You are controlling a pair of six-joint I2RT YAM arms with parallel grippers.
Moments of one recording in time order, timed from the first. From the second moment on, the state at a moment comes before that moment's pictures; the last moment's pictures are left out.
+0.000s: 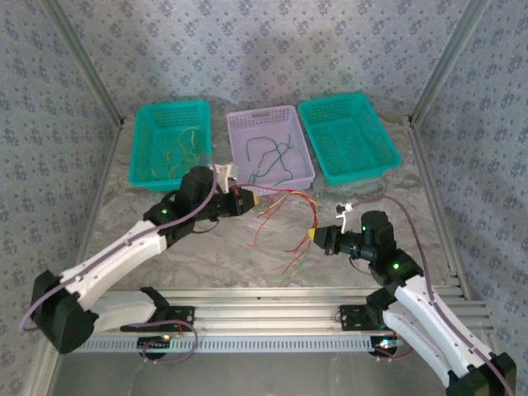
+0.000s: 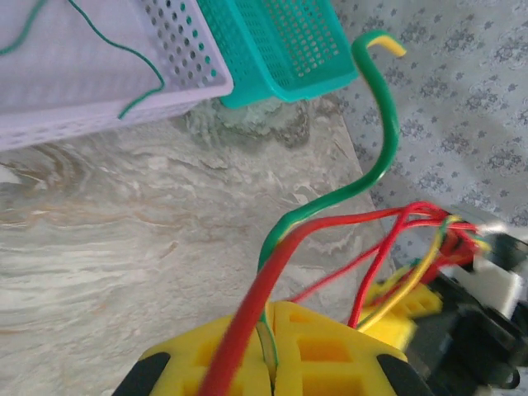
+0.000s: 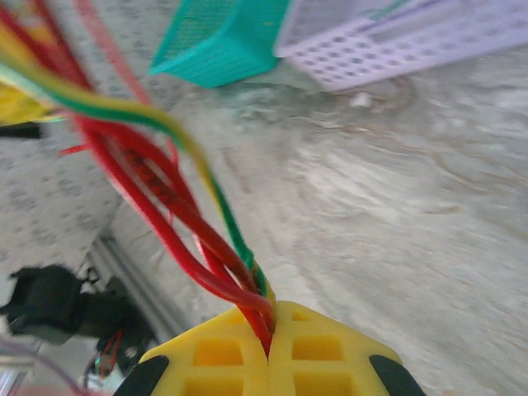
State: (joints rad) left arm -0.71 1.11 0.91 -0.28 0.29 -0.76; right arm 0.42 0.61 0.39 -0.26 -0.52 0.56
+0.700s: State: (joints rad) left arm -0.45 0.86 1.02 -0.83 0.27 -0.54; right arm 0.37 0.74 0.46 -0.32 -0.47 0.50
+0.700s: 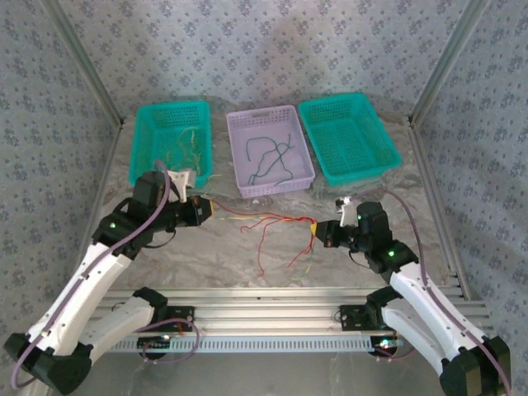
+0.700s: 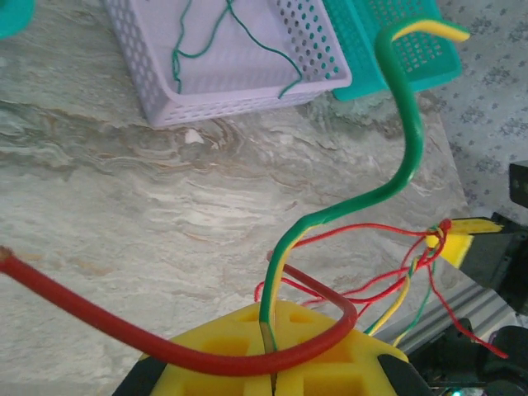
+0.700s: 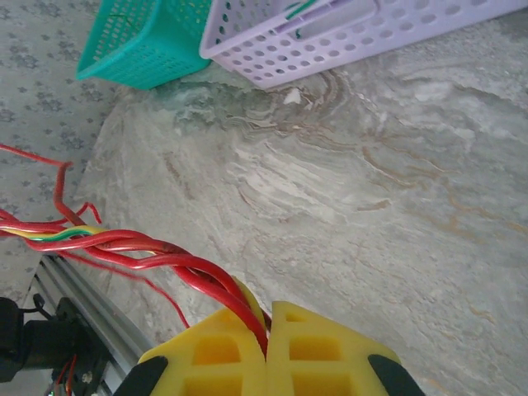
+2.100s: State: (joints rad) left arm -0.43 0.83 0.94 -0.74 0.20 -0.71; right arm 0.95 1.33 0.61 0.35 -0.37 0.59
